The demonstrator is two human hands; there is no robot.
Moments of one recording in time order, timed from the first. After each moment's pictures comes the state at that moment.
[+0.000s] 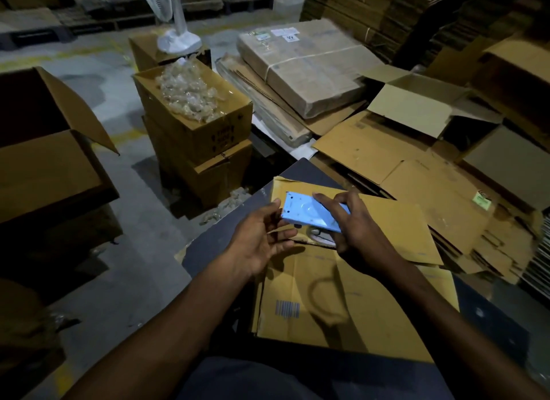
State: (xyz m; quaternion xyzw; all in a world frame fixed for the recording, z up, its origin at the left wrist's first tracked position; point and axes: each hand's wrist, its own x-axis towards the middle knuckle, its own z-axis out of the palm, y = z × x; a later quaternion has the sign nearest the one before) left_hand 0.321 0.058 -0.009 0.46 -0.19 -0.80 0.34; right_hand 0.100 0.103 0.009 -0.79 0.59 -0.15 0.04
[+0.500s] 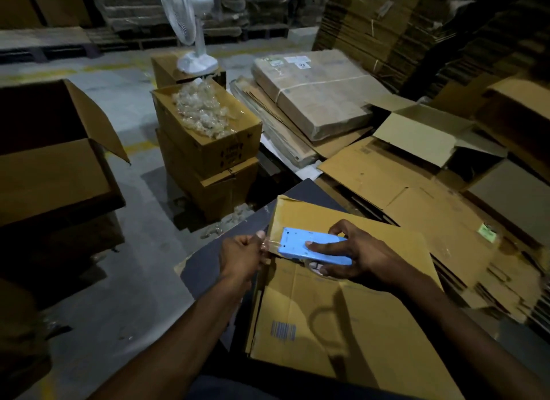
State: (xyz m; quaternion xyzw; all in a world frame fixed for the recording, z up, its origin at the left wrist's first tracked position) left_hand 0.330 0.060 -0.054 0.63 -0.33 -0.56 0.42; right_hand 0.080 0.090 0.039 -0.80 0.57 0.03 0.20
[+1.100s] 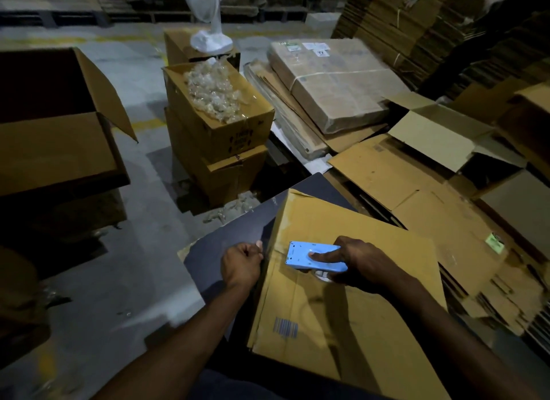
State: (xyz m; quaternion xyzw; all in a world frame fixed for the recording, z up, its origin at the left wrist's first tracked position) left_hand 0.336 0.064 -0.119 0.71 -0.35 -0.48 0.37; right_hand 0.084 0.070 -0.011 -0.82 0.54 0.14 0.13
